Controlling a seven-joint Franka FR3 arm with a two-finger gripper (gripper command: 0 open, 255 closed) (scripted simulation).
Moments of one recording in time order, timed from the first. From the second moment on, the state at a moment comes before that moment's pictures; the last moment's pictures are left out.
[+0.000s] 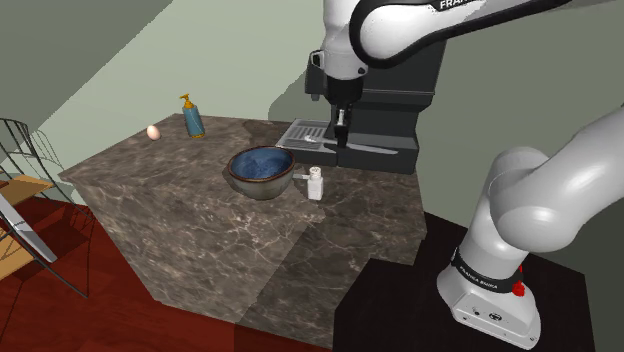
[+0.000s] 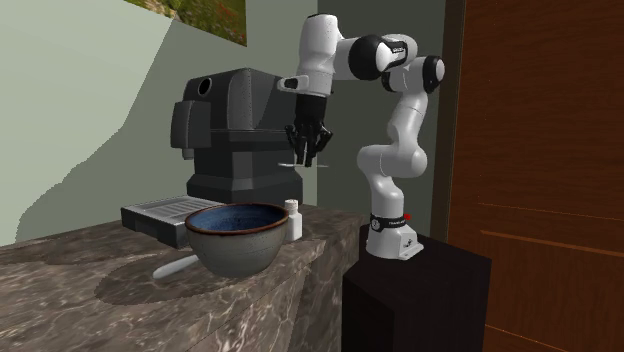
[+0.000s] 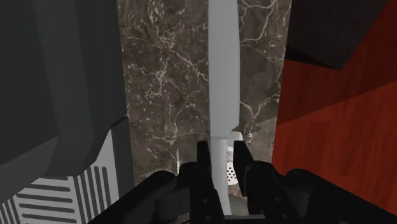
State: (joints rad) arm 0.14 -0.61 0.04 -2.46 -0.12 1.88 -0.21
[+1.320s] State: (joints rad) arm 0.18 0.14 0.13 -1.68 -0.16 1.84 -0.08
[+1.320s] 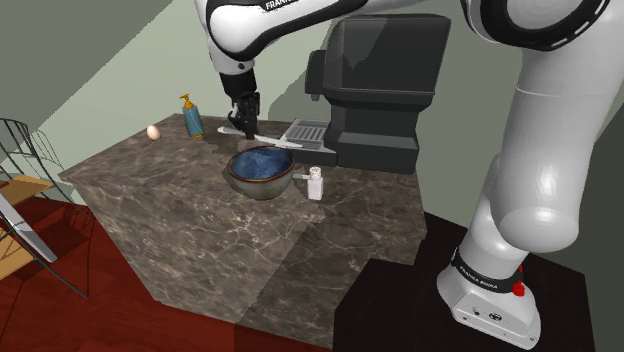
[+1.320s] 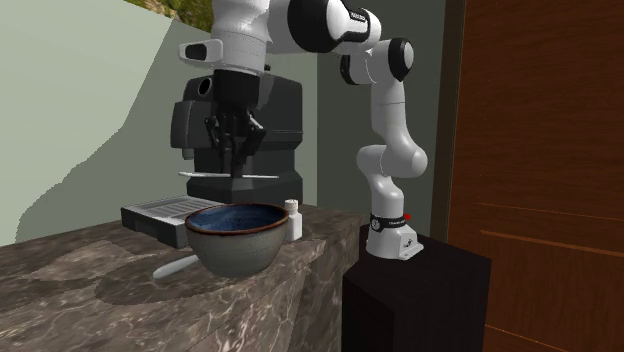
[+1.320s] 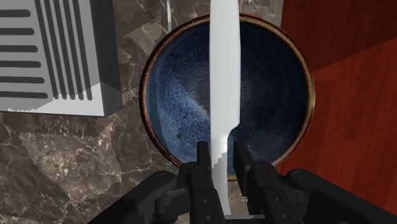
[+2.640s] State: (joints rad) arm 0.18 0.17 0.13 -1.83 -0.18 2.02 -0.05
